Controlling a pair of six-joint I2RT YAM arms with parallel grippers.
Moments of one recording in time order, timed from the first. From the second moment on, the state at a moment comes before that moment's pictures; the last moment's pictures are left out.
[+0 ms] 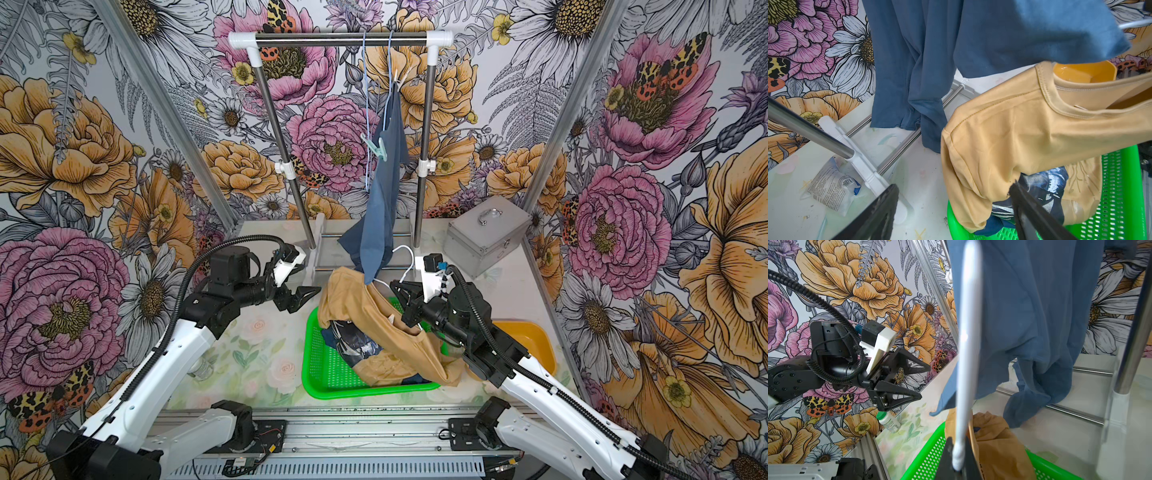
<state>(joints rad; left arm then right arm) -0.24 1.06 0.99 -0.54 0.55 0.41 0.72 0.82 0.78 -0.11 -0.14 0.39</state>
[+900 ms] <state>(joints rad) -0.22 1.29 1.11 -0.56 0.67 0.47 0.71 0.65 0.83 -0.25 -0.29 0.18</state>
